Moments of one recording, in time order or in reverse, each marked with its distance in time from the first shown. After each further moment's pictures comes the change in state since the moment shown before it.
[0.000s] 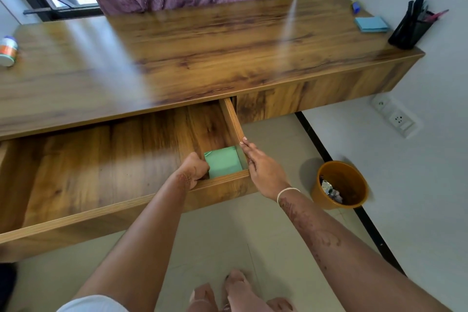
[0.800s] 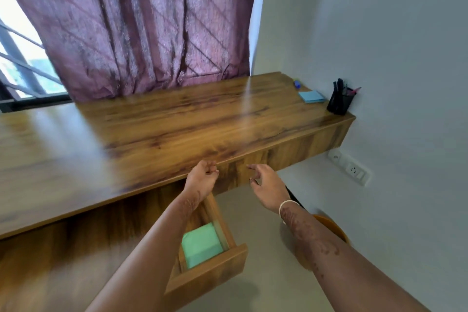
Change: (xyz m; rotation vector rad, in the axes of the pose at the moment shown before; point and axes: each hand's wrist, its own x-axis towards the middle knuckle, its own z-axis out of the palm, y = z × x) left_hand -0.004 0.155 0.024 0.034 -0.026 0.616; right_hand 0.076 0.021 -0.109 0.093 0.236 0.237
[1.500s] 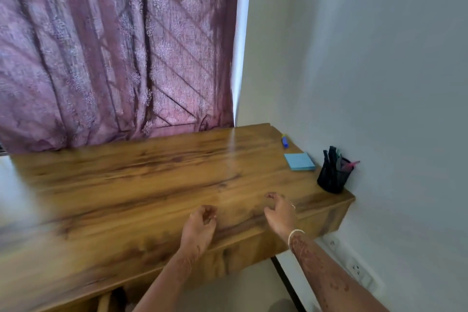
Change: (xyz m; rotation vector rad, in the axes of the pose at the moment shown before) left_hand 0.173 0.088 0.164 -0.016 0.134 -0.050; right_hand 0.235 0.150 -0.132 0.044 0.087 0.229
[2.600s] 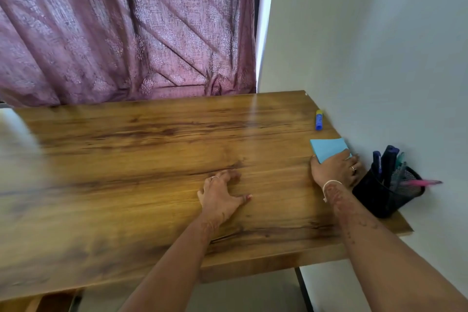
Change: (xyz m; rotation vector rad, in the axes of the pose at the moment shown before) left_hand 0.112 0.046 0.104 0.445 0.080 -0.049; right_hand 0.247 0.072 -0.026 -0.238 0.310 0.264
